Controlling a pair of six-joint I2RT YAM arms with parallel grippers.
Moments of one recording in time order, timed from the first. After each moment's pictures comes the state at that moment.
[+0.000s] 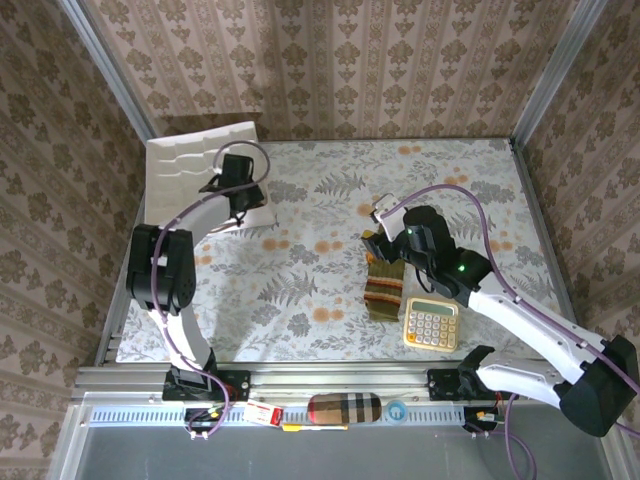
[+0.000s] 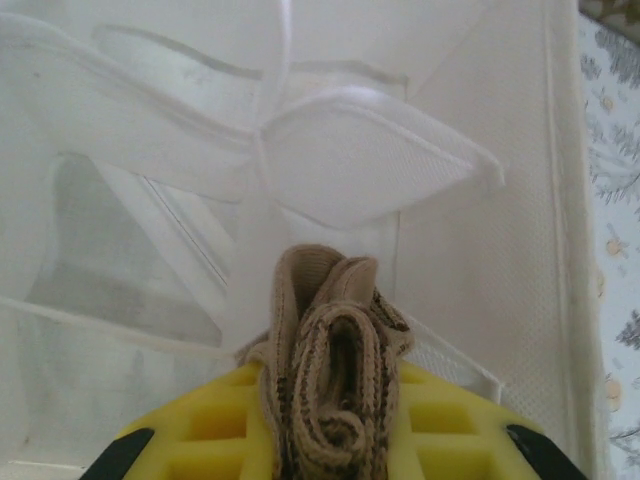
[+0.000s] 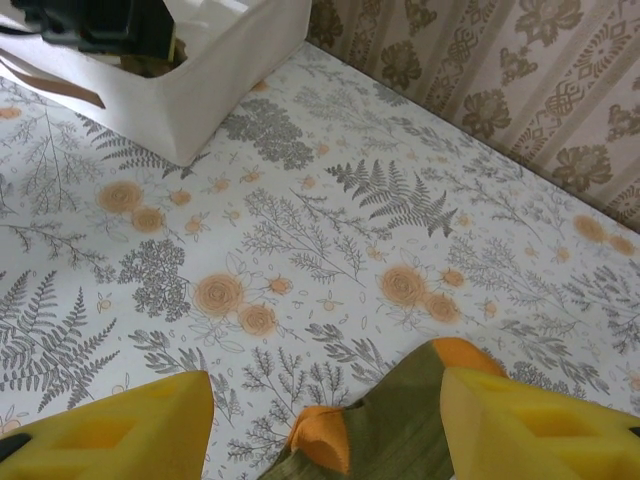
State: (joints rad) left arm -0.28 1.84 1.26 -0.27 -0.17 -0.58; right arm 0.64 1.06 0.86 -0.28 0.15 -0.15
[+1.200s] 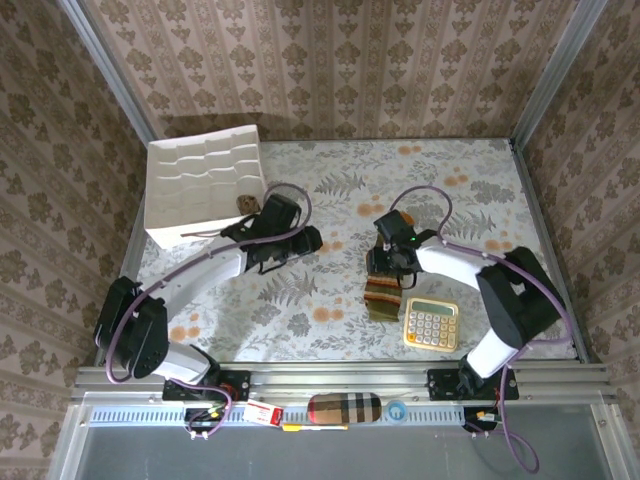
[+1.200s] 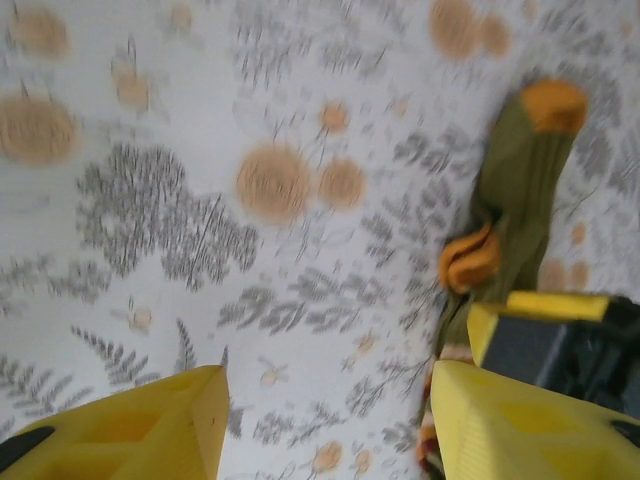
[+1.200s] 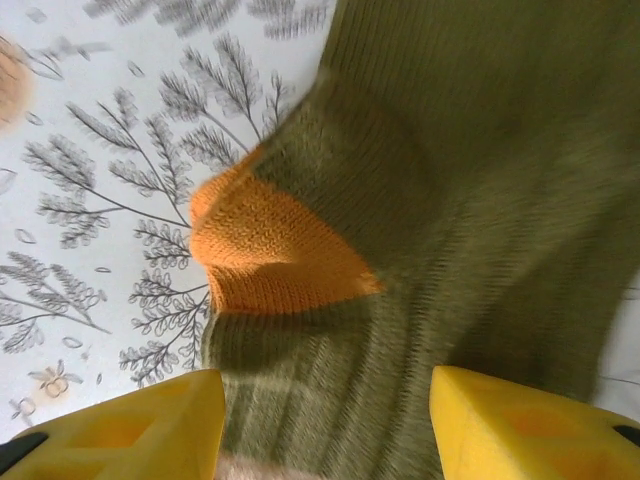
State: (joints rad) left arm -0.69 1.44 0.99 -0.46 0.11 -0.85; right arm 0.50 1.66 0.89 -0.40 0.01 0.51
